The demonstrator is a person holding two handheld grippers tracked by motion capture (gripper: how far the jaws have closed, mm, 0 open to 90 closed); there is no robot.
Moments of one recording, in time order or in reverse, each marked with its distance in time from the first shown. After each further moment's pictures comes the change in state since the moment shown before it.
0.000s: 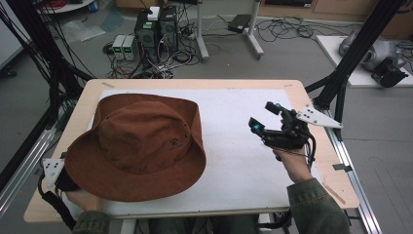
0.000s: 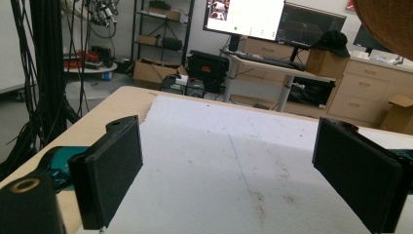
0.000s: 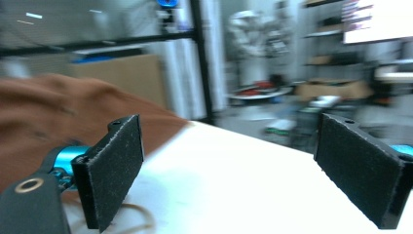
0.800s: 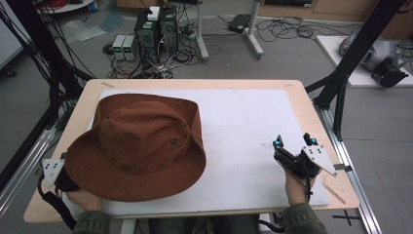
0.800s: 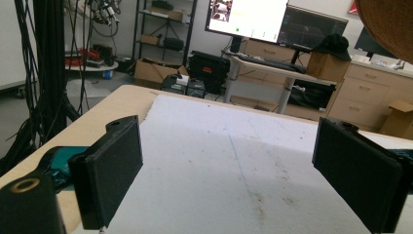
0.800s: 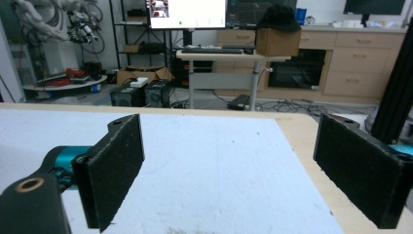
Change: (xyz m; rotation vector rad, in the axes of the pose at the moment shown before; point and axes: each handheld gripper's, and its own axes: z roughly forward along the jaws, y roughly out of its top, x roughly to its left) left arm 0.001 -0.001 0.000 -0.001 0.007 -0.019; right arm -0.014 -0.100 -0.050 0.007 -0.764 -0.100
